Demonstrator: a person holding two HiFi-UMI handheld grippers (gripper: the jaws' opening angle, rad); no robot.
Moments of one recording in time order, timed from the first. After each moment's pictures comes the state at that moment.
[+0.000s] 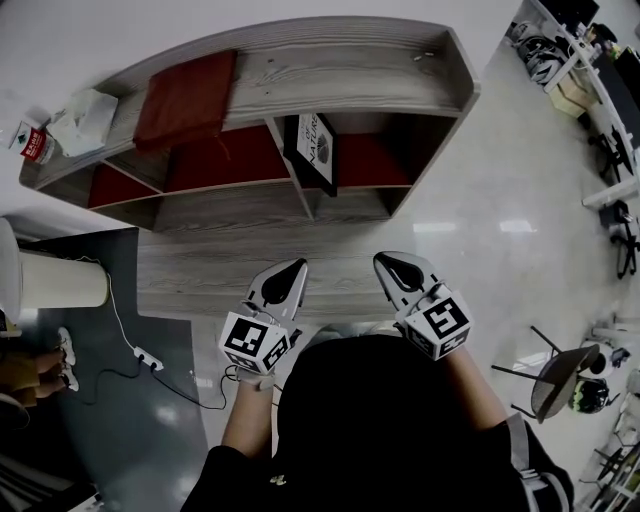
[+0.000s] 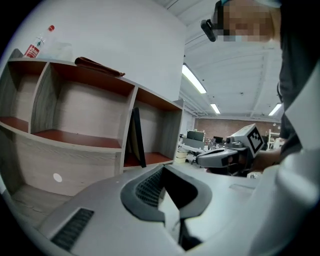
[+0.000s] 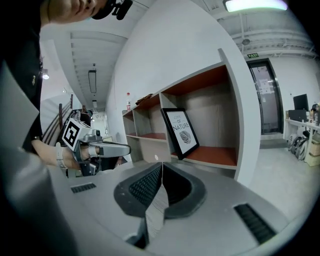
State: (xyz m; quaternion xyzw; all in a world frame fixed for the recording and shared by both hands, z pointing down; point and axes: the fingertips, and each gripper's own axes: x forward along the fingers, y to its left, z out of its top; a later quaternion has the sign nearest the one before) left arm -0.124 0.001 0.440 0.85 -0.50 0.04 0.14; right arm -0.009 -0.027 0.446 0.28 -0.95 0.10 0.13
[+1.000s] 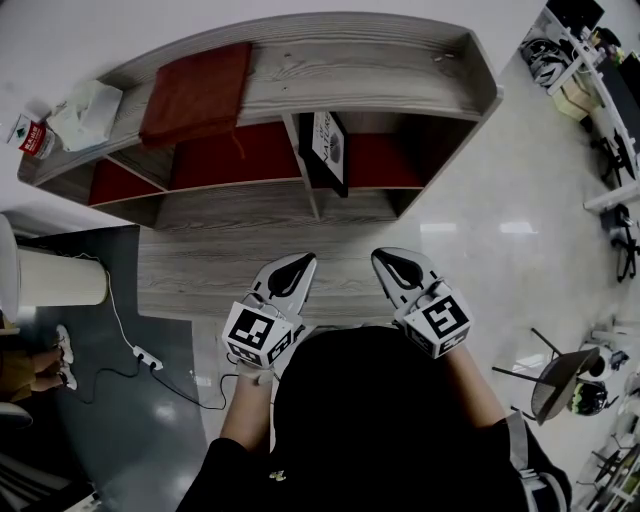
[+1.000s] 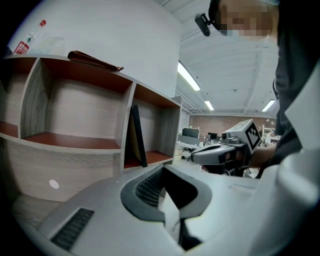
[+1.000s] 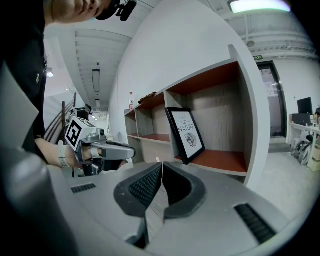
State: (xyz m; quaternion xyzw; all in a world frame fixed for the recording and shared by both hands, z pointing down) left arm -0.132 -0.012 0.446 0.87 -0.47 0.06 0.13; right arm -0.039 -0.033 0.446 0.26 -0.95 0.08 0.13
